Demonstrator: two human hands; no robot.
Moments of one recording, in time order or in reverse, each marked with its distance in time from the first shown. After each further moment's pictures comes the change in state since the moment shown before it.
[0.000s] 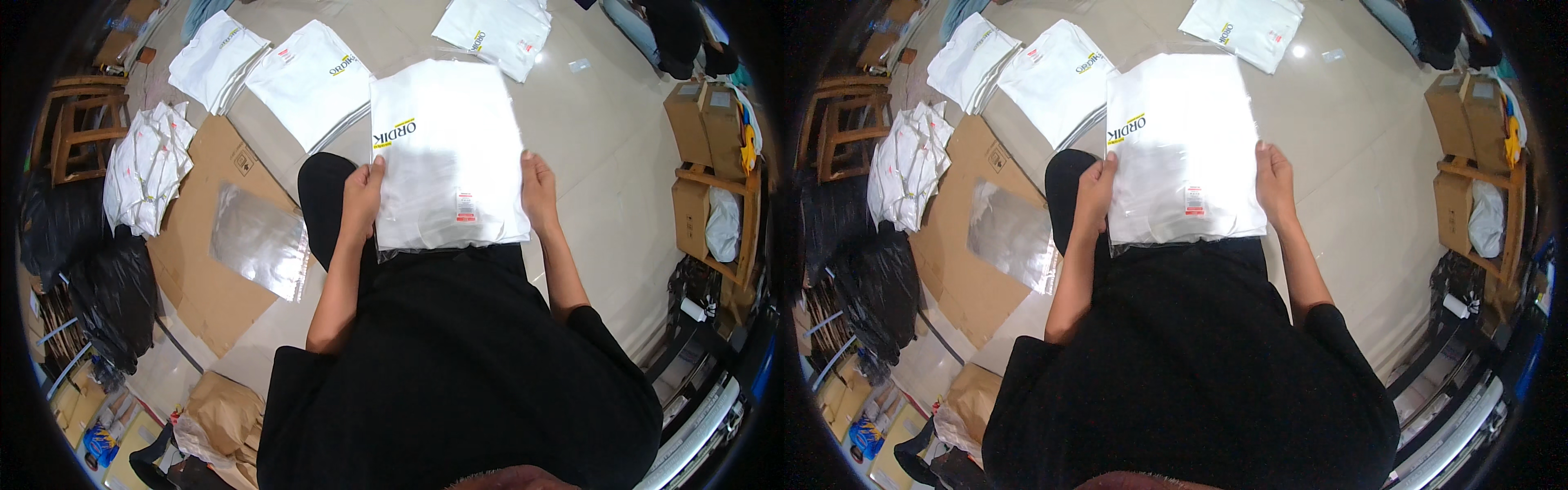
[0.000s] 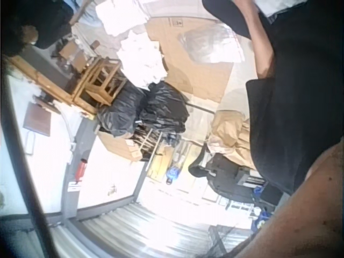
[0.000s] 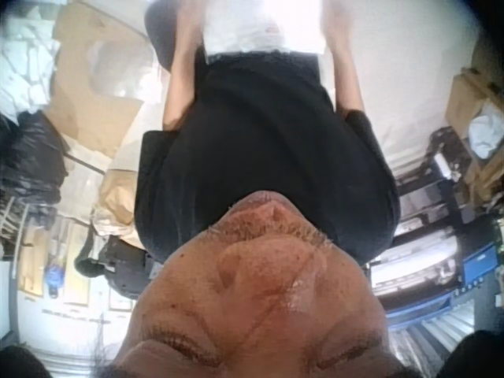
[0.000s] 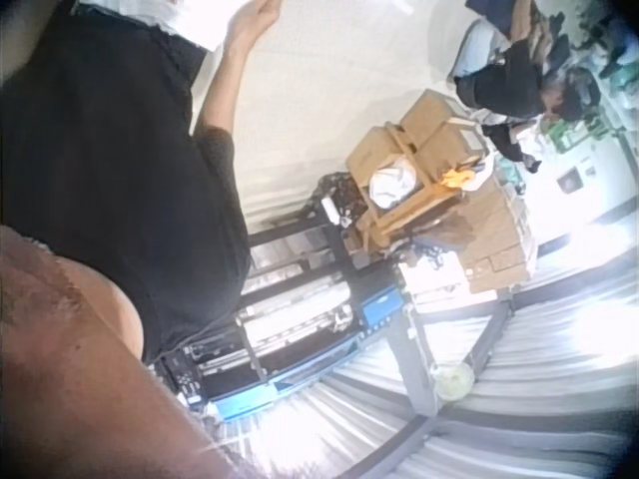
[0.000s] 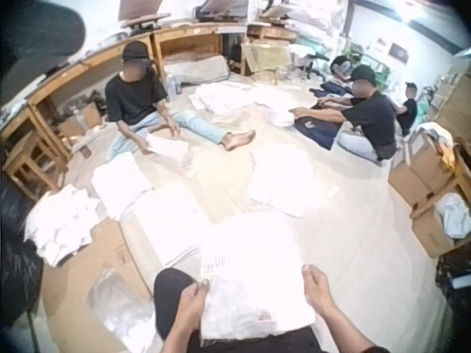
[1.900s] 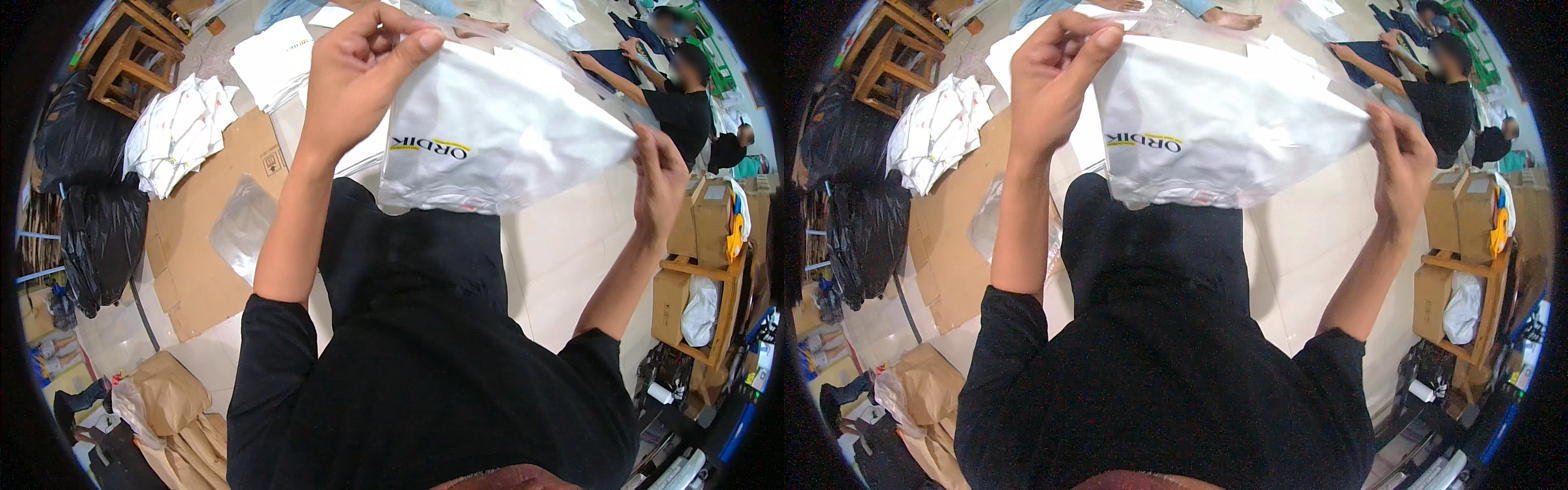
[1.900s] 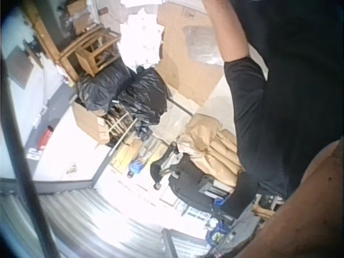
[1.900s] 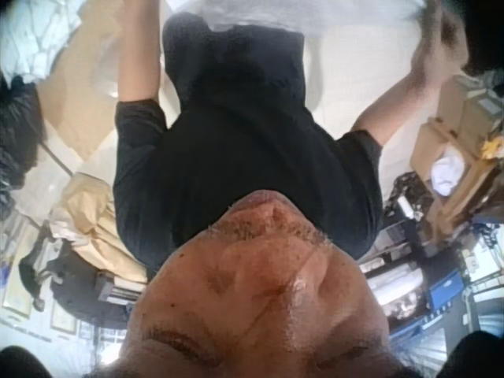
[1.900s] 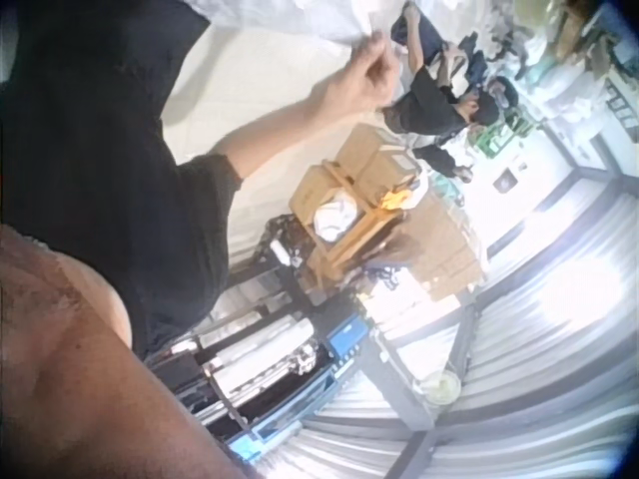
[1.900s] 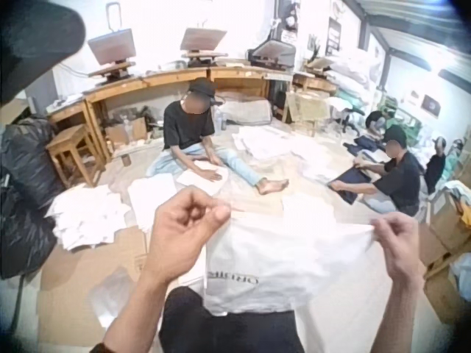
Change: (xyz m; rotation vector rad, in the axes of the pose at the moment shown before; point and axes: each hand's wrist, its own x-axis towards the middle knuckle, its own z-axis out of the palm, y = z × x) left_hand -0.041 0.265 -0.015 -0.007 -0.155 1.192; right_hand 0.060 -0.268 -0.083 0.072 -0.124 -0.696
